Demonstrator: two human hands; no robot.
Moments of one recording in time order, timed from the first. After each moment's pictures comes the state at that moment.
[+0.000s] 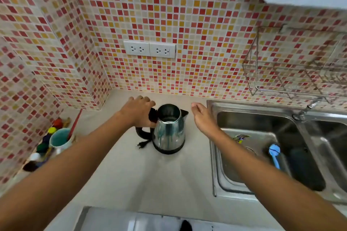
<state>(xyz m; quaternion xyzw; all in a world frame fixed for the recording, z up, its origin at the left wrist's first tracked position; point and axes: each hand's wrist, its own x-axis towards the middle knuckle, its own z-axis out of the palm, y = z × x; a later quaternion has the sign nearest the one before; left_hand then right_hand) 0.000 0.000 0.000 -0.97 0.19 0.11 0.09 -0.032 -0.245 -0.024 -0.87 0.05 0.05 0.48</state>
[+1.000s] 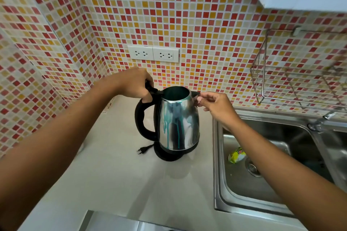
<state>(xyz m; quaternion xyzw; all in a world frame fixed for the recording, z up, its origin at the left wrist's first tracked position) 0.035 -0.015 0.125 -0.98 0.13 0.15 -0.10 0.022 -0.294 0.013 -0.82 0.01 0.03 0.58</state>
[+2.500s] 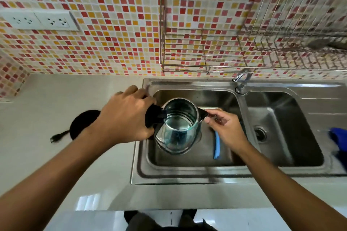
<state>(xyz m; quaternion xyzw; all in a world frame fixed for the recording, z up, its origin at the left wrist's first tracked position) -0.072 -0.330 0.045 -0.96 0.29 0.02 0.01 -0.106 -0.626 -0.073 -0.78 0.01 -0.02 0.63</state>
